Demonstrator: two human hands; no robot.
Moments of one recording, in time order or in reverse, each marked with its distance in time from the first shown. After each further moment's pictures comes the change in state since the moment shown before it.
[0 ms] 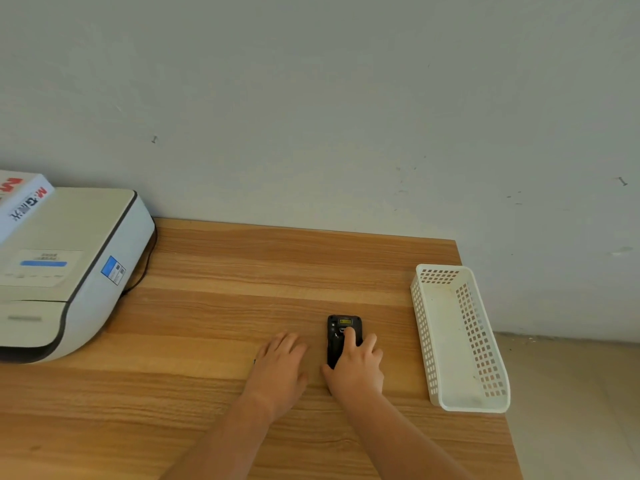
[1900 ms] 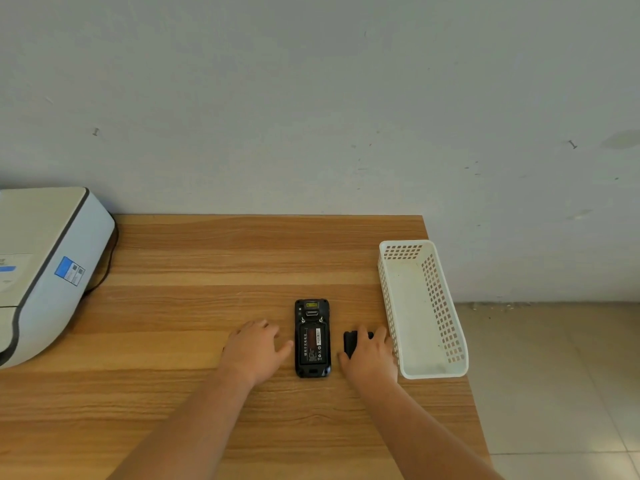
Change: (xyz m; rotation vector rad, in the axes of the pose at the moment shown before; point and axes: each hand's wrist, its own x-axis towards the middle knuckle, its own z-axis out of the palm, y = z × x) left_hand 0.021 0.025 -0.009 0.090 -0.161 -0.170; right_hand 0.002 0.089 -0.010 0.055 -0.015 0.050
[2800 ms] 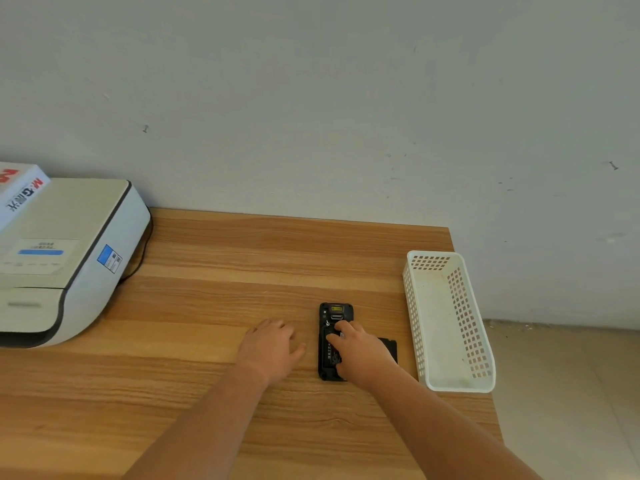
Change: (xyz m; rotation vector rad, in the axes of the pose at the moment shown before) left_hand -0.013 -0.017 -0.011 -0.030 0.070 0.024; right_hand 0.014 -0.044 -0.007 -0.418 -0.133 -0.680
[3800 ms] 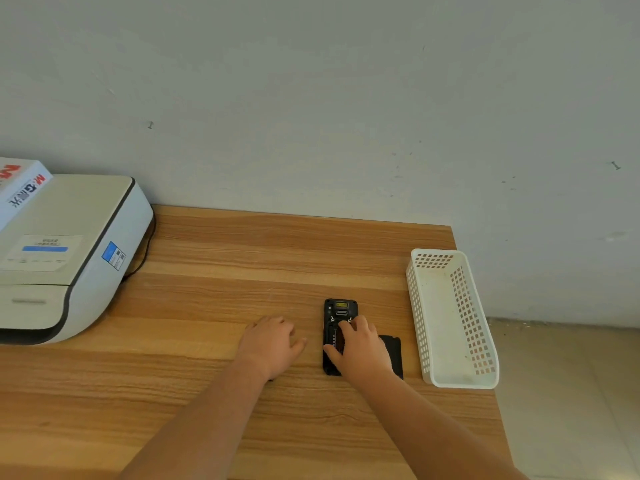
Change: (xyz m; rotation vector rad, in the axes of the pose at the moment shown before) left_hand 0.003 -0.014 -0.003 0.008 -0.019 -0.001; right_hand -0.003 -0.026 0.002 0.259 0.150 0.342
